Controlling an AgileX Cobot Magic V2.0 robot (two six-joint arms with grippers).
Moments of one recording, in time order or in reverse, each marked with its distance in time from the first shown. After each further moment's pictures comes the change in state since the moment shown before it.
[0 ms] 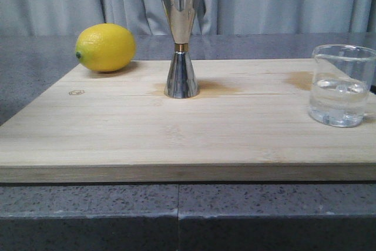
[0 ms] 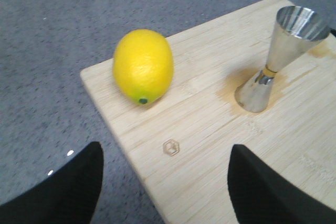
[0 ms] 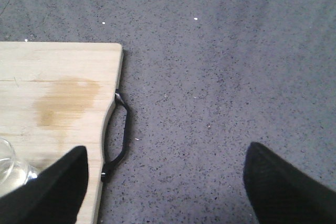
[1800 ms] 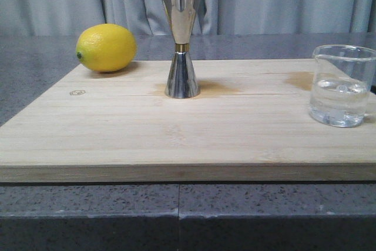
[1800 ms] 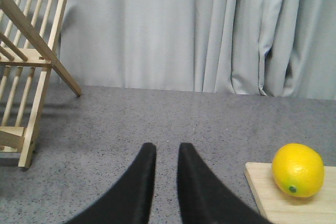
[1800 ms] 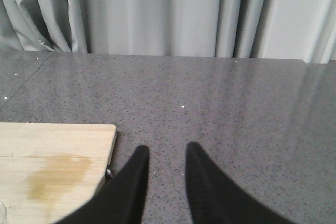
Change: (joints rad) left arm 0.000 -0.739 0.341 0.838 -0.543 -1.021; right arm 0.000 -0.229 0.214 -0.054 -0.360 0.026
